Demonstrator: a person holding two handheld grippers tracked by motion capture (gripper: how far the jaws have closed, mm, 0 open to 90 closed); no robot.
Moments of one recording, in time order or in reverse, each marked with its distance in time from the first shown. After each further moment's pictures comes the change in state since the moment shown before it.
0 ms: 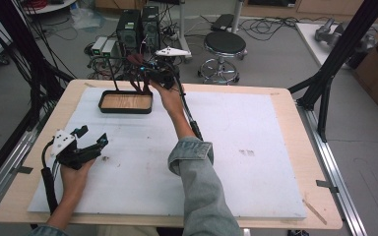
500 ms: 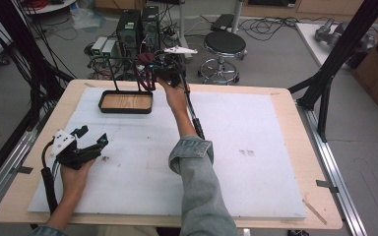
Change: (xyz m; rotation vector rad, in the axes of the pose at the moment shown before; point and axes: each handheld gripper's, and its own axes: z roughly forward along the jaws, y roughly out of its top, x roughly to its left) left arm 0.000 0.000 0.000 0.000 -0.004 0.000; right arm -0.024 -0.003 -0.003 0.023 -0.099 0.061
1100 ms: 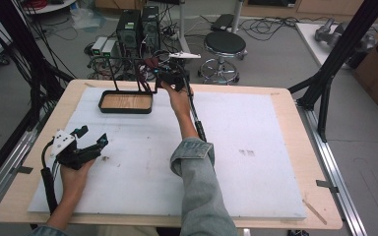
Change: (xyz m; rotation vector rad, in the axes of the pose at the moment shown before) left arm 0.000 0.000 0.000 -0.002 -0.001 0.001; right arm -0.015 -0.017 0.001 0.039 -0.016 0.044
